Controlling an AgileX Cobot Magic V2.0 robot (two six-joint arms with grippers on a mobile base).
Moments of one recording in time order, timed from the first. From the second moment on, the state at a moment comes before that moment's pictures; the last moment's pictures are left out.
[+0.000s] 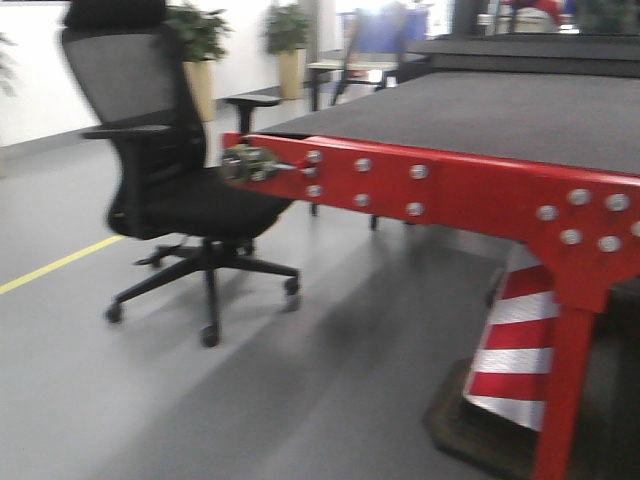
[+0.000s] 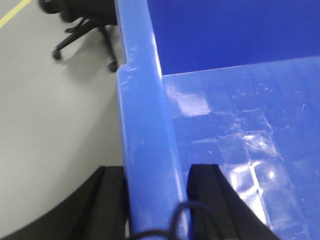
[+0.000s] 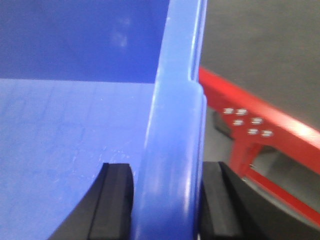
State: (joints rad) left arm -0.04 1.08 -1.65 -0.02 1.30 0.00; right arm 0.28 1.15 -1.75 0.08 1.32 0.11
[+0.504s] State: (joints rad) left arm -0.04 1.08 -1.65 -0.02 1.30 0.00; right arm 0.28 1.15 -1.75 0.08 1.32 0.11
